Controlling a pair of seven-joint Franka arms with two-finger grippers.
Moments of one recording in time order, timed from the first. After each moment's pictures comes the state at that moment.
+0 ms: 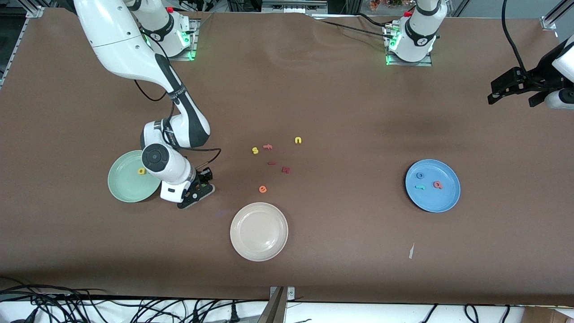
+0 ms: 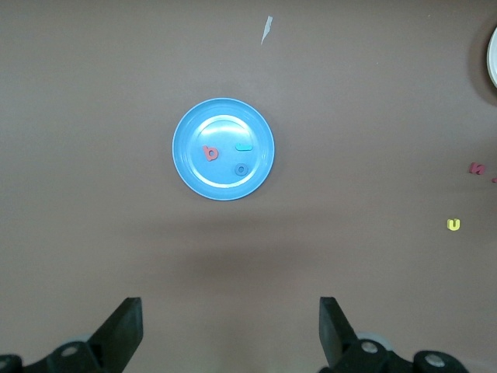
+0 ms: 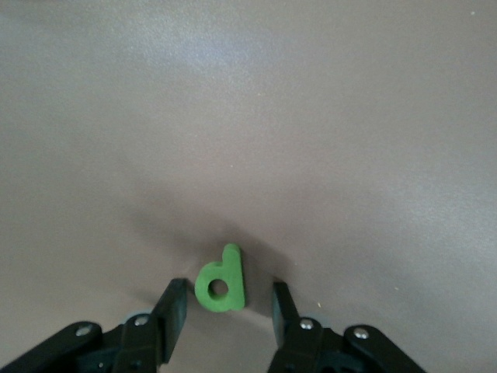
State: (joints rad) left arm -0.04 0.00 0.02 -1.51 -0.04 1.47 0.00; right arm 0.33 0.71 -0.02 -1.71 0.04 2.42 -0.29
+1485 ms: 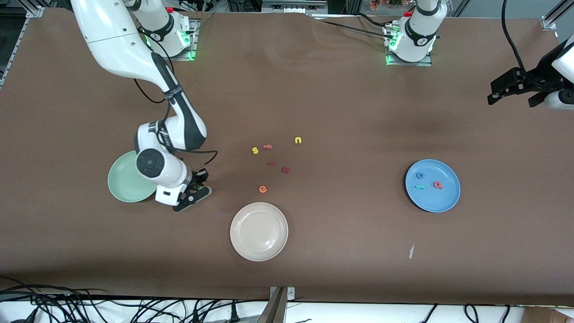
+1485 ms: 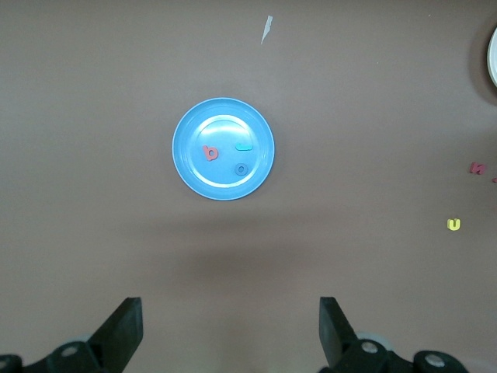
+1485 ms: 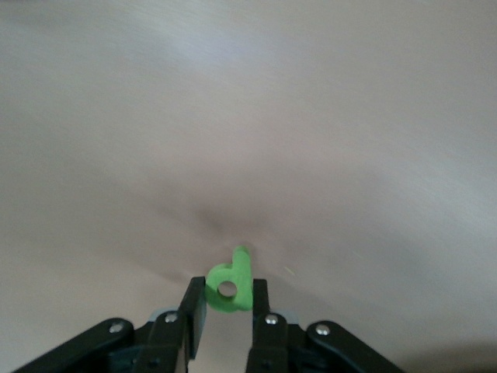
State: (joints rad) left arm -0.04 0.00 0.02 -1.51 -0.04 1.47 0.00; right arm 0.32 0.70 -0.05 -1.63 0.05 2.24 -0.28
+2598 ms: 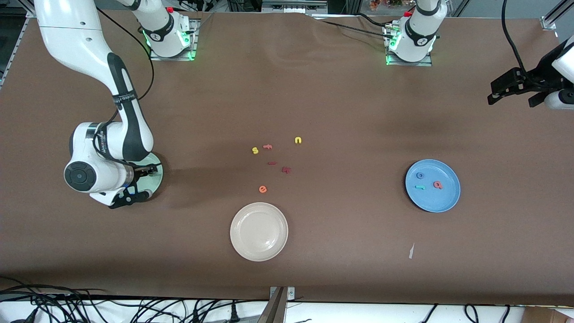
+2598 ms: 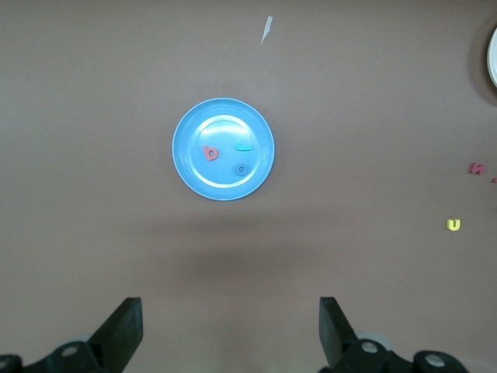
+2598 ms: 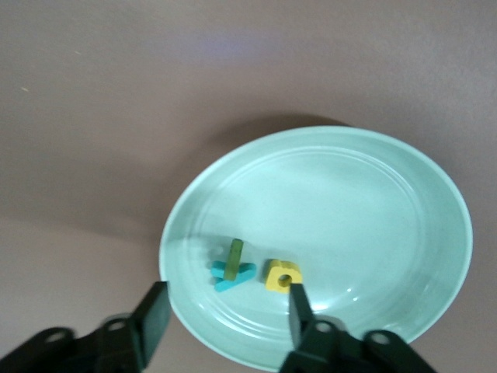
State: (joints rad) left arm -0.04 0.00 0.02 -1.51 -0.04 1.47 0.00; right arm 0.27 0.64 -0.22 -1.63 0.05 1.97 -0.28
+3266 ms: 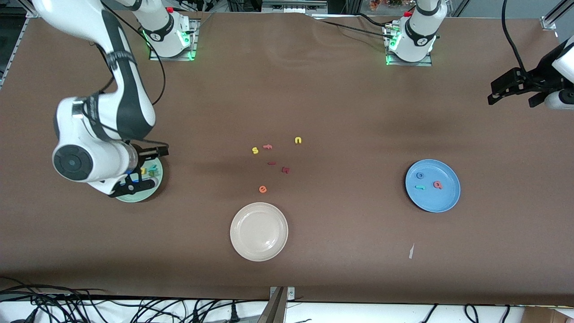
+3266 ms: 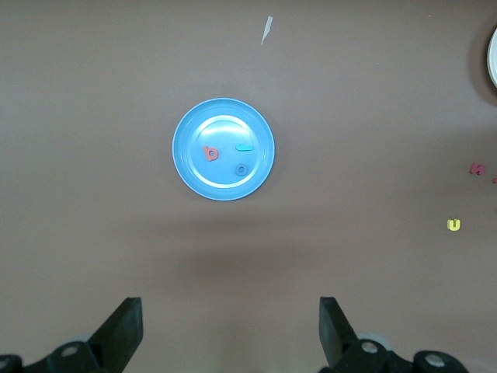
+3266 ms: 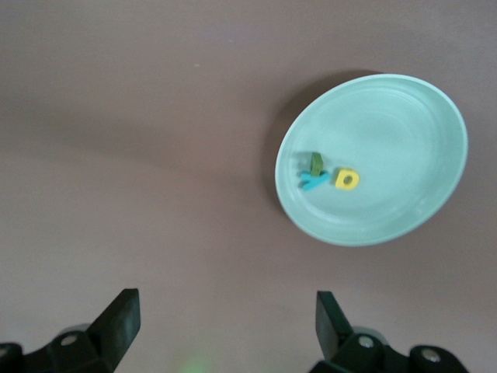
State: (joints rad) left arm -0.04 0.00 0.02 -1.51 -0.04 1.47 0.00; right arm 0.34 0.49 -0.18 -1.43 0.05 1.55 -0.09
